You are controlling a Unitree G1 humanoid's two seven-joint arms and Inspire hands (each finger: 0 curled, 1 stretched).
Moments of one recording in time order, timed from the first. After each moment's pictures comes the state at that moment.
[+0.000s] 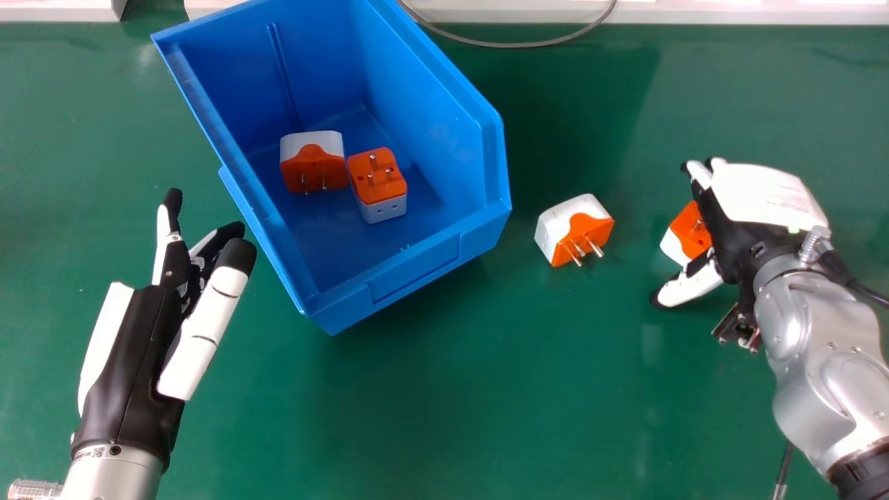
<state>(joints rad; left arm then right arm) 0.38 0.21 0.18 -0.34 0.03 -0.03 -0.15 -0.43 -0.45 0.31 0.39 -0.89 0.35 0.18</state>
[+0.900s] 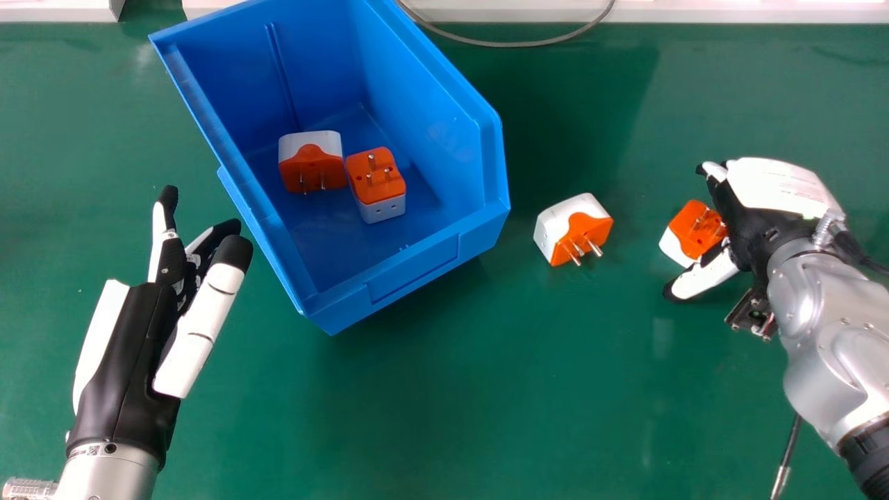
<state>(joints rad) 0.38 0.21 0.19 -0.36 0.03 -0.01 -0.15 -0.50 -0.49 0.32 0.46 -0.82 0.38 0.20</state>
